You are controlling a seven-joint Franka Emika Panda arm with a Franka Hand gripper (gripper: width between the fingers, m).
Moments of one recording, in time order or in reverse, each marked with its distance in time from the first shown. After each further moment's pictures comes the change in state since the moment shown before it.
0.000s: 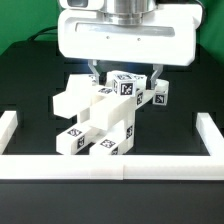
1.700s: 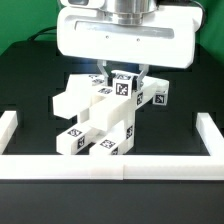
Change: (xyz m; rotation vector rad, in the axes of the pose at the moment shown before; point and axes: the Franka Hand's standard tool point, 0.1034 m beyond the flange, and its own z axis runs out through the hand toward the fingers) arm 0.003 0.003 0.000 -0.030 0.026 0.094
